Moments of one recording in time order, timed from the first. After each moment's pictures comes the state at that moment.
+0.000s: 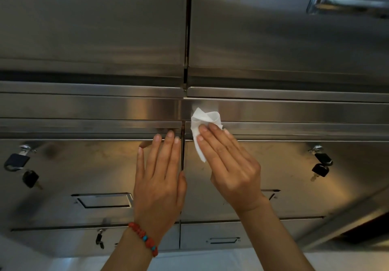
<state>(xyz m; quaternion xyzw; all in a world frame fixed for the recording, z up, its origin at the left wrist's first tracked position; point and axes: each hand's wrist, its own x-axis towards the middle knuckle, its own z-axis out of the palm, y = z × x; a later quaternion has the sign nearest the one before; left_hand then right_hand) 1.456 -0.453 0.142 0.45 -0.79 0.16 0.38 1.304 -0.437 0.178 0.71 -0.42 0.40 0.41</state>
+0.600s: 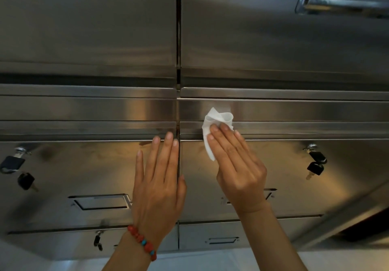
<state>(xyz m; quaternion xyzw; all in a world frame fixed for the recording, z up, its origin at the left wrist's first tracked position) 1.451 -0.446 0.145 0.45 -0.80 0.16 0.38 1.294 -0.430 0.173 0.66 -0.46 0.42 0.42</state>
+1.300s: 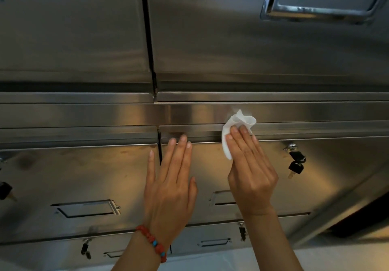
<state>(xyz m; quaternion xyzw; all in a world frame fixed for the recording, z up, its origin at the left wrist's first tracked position) 1.410 -0.432 0.155 0.43 -0.82 0.16 0.34 1.256 -0.412 0.169 0.60 -0.53 0.44 0.41</state>
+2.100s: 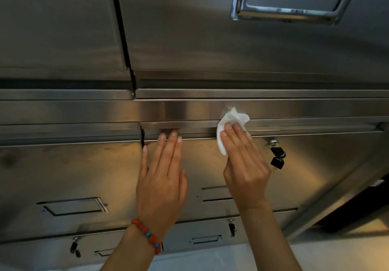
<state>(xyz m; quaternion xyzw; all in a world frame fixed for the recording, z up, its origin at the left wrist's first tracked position) 1.392 -0.429 0.161 0.44 -0.82 0.11 0.36 1.231 -0.405 0.169 0.61 -0.53 0.44 0.39</state>
